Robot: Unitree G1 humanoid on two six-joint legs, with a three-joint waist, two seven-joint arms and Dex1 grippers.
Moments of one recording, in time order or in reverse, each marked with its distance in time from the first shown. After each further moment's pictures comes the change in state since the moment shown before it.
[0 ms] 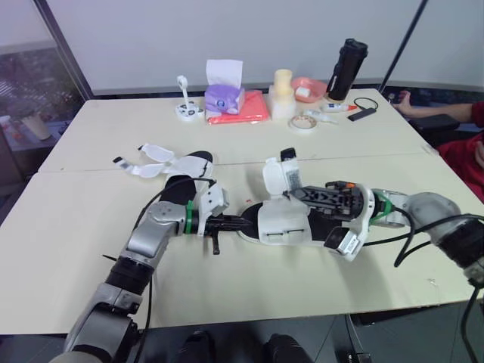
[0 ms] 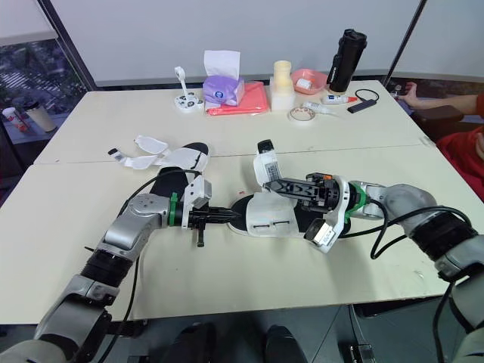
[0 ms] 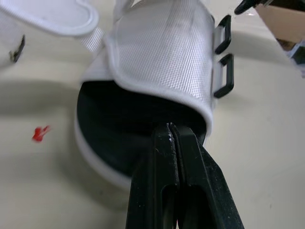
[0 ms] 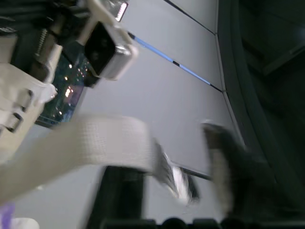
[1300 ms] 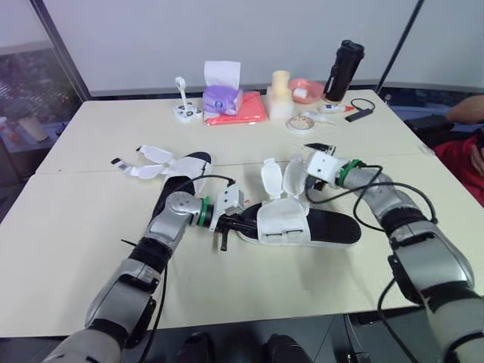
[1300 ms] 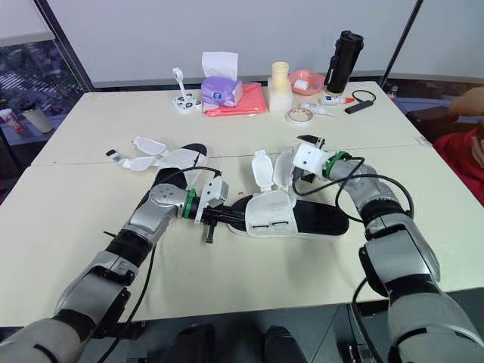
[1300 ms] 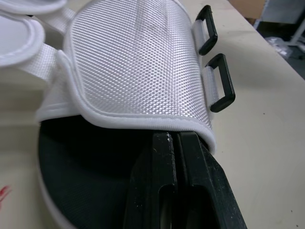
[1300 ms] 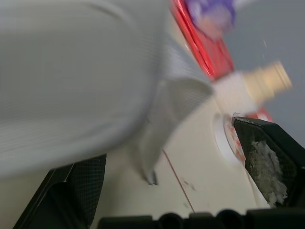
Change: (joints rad) left arm -0.160 -0.063 -0.077 0.315 0.070 -0.250 -0.120; right arm -0.284 0.555 -0.366 1.043 1.048 0.138 1.529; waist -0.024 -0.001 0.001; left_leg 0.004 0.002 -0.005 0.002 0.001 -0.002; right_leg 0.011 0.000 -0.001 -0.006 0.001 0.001
